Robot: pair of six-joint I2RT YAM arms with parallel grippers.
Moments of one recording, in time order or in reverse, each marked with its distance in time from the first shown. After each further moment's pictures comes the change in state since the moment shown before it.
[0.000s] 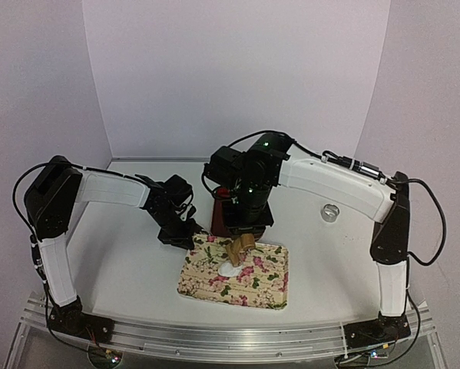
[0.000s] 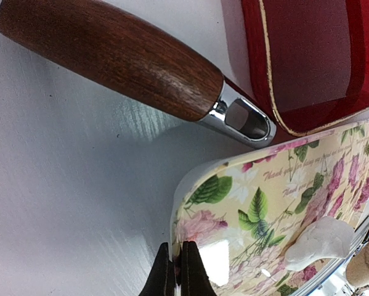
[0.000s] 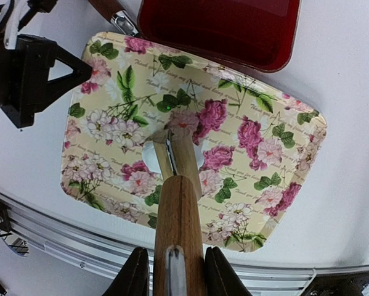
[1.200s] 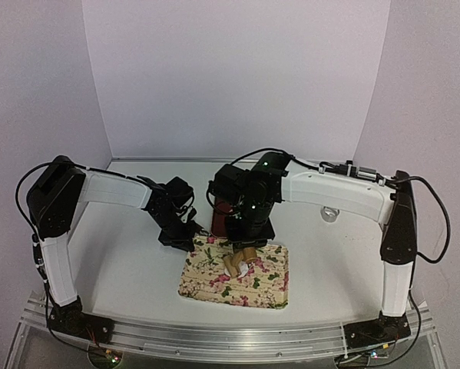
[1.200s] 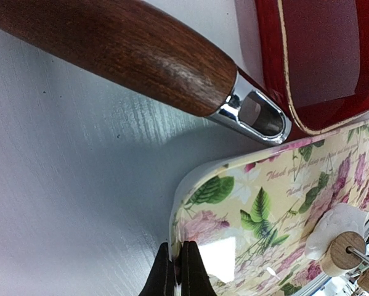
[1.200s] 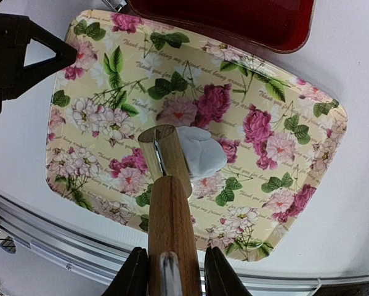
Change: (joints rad) left arm -0.001 0.019 0.001 0.000 -0.008 0.000; right arm -0.013 -0.071 -0.263 0.168 -0.038 -0.021
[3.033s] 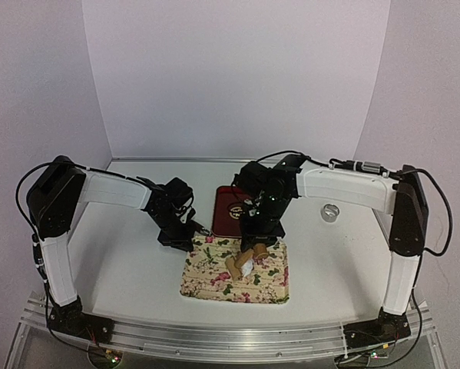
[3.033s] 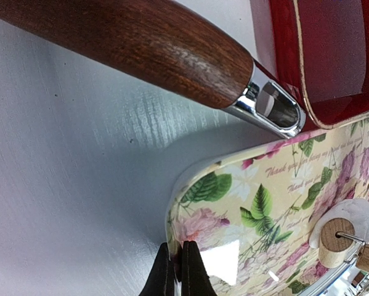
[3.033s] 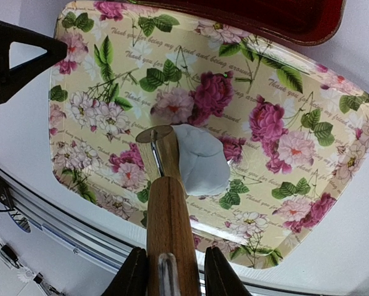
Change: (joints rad) left arm 0.004 0.000 -0.011 0.014 -0.018 0.001; right arm -0.144 -0.027 -0.217 0.165 -0.222 -0.133
